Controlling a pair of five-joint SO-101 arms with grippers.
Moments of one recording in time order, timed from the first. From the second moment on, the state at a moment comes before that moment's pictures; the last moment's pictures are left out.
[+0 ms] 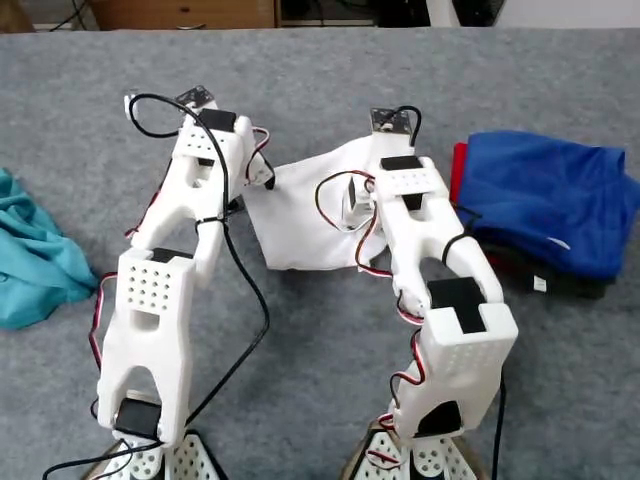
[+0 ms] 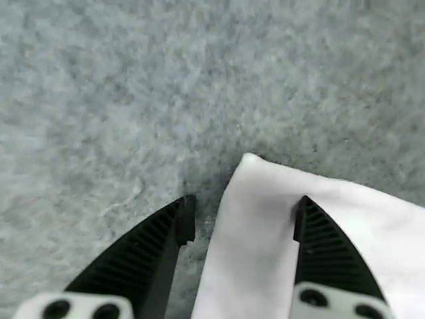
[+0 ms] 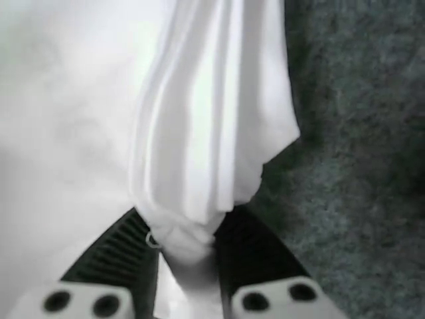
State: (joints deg) left arm 7.5 50.5 -41.0 80.3 34.9; right arm -10.4 21.1 13.3 55.7 -18.7
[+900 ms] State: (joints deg) left arm 18.3 55.4 -76.2 79.4 37.7; right arm -0.9 -8.1 13.6 55.2 -14.6
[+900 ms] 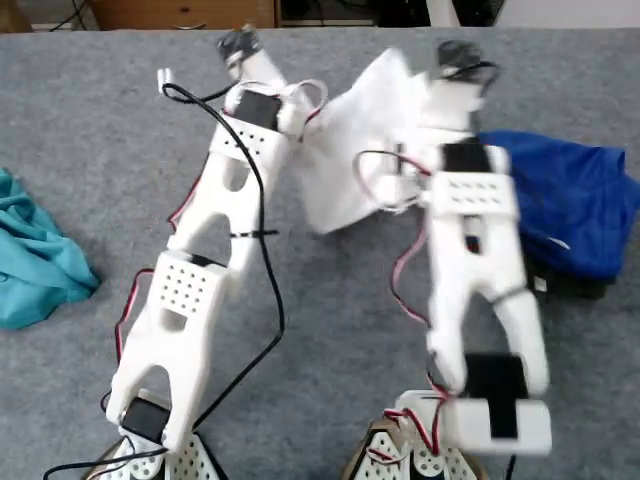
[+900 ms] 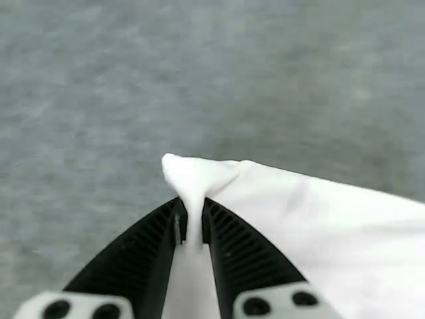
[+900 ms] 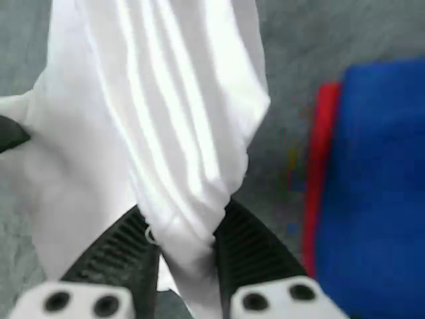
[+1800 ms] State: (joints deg) left arm 38.2 65.9 -77.5 39.0 33.2; right arm 32.3 -17.1 24.9 45.3 -1.4
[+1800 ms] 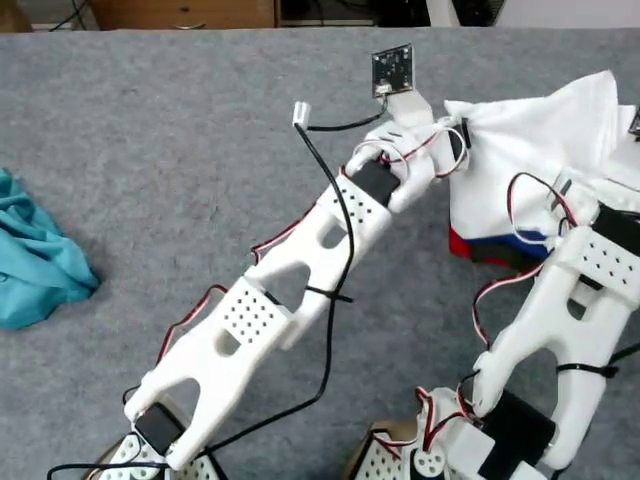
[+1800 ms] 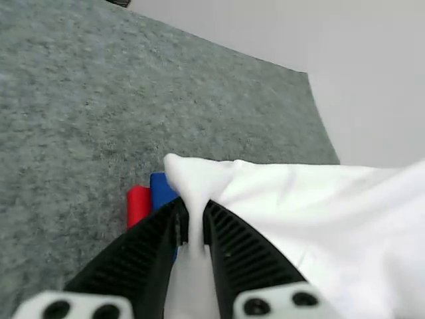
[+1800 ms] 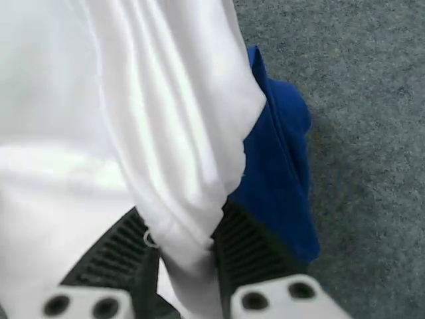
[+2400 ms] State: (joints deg) left arm 38.2 66.4 -77.5 40.3 33.2; right arm 33.2 -17.1 25.1 45.8 -0.7
